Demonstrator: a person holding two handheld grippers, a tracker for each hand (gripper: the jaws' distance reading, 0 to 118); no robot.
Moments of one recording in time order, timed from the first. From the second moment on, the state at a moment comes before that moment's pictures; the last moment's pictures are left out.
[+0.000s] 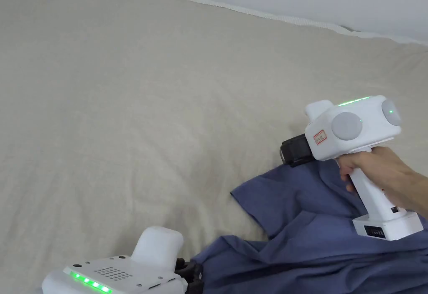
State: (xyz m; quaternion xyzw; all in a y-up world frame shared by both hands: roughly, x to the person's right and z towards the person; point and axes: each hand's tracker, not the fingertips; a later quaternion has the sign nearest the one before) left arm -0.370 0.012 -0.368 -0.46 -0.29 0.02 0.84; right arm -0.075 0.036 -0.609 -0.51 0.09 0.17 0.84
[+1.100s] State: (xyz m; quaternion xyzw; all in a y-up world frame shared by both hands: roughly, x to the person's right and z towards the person) left arm -0.386 0.158 -0.348 -0.39 -0.24 0.02 0.89; right arm 0.064 0.274 -0.440 -0.32 -0.01 0.06 0.94
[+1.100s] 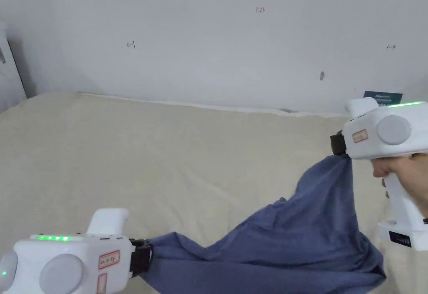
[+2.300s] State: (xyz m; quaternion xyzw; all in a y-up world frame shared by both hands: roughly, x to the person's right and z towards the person) left arm -0.390 0.442 -0.364 -0.24 -0.16 0.00 0.96; right arm 0.185 0.492 -0.236 -0.11 -0.14 0.00 0.98
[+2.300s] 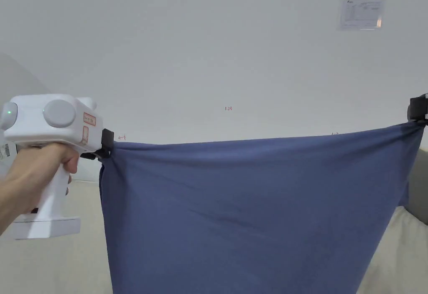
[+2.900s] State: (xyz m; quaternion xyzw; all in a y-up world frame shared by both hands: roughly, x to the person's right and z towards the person) left arm -0.365 0.504 -0.459 -0.20 -0.13 0.00 0.97; right arm 0.198 0.555 -0.323 -0.10 -0.17 0.03 0.98
